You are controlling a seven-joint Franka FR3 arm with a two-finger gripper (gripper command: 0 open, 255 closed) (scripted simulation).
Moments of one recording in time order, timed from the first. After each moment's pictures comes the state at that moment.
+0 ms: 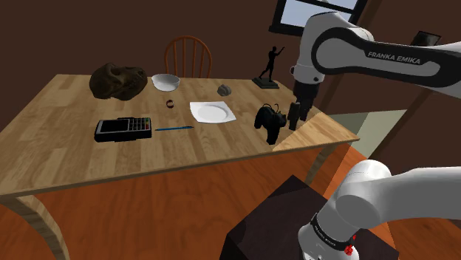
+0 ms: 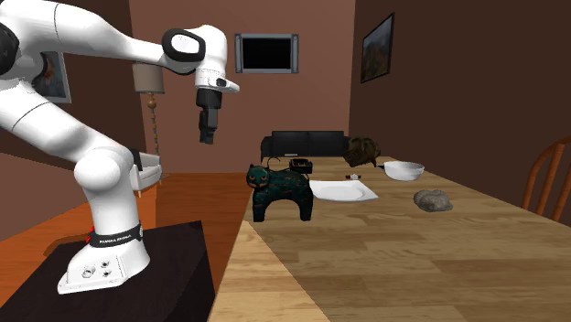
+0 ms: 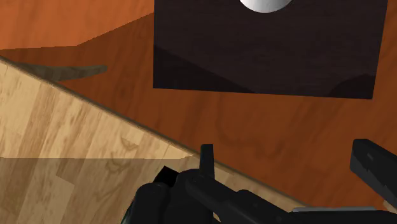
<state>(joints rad) 0.02 -0.80 -0.07 -2.45 -0.12 1.51 -0.11</state>
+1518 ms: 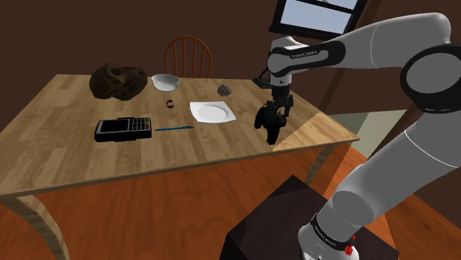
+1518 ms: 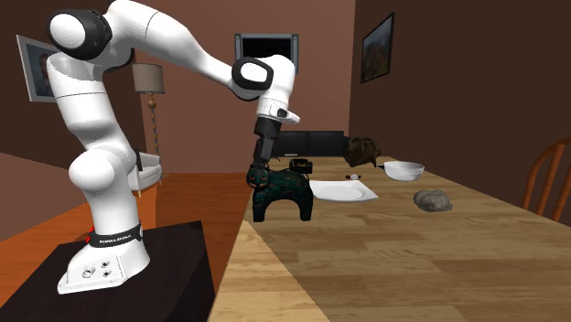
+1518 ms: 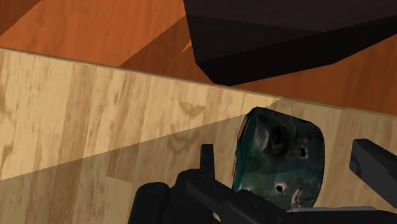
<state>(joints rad) -0.09 -0.18 -0.20 -2.15 -0.19 1.71 -0.06</state>
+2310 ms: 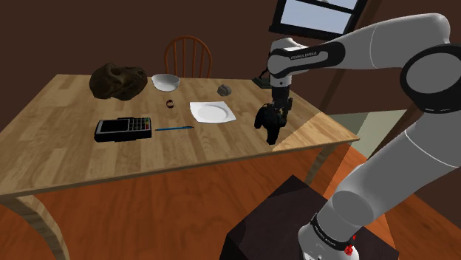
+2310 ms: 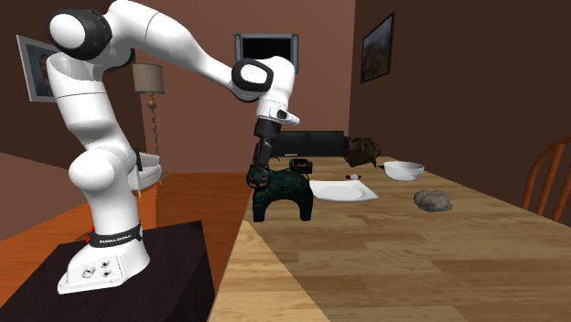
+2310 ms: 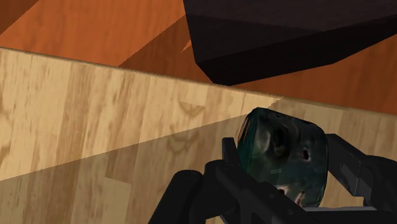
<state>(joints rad) -0.09 -0.18 -0.21 -2.16 -0.19 1.72 -0.06</state>
